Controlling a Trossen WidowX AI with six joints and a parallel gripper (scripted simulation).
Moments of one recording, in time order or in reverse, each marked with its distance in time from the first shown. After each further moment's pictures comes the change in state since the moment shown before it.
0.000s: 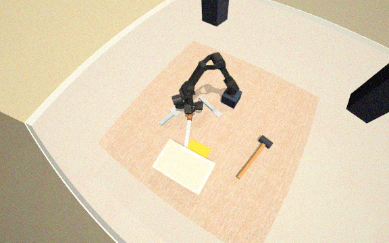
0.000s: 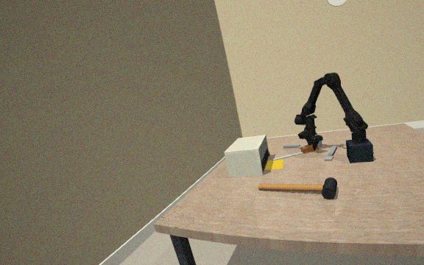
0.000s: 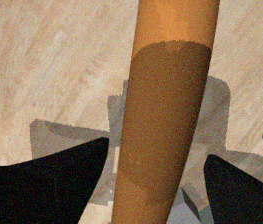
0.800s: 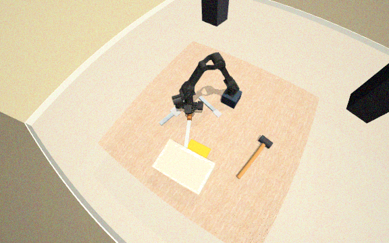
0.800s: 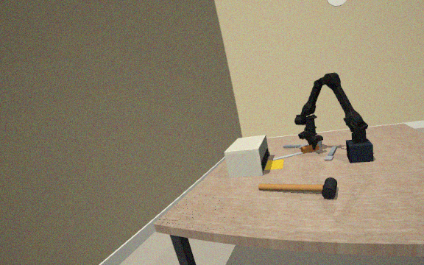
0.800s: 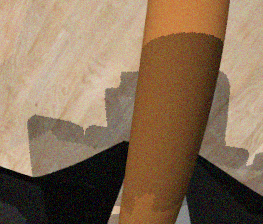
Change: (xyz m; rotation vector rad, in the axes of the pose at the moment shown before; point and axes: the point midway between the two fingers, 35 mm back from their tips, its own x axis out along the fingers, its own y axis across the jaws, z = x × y) arm 0.000 0.001 0.000 0.000 0.000 0.005
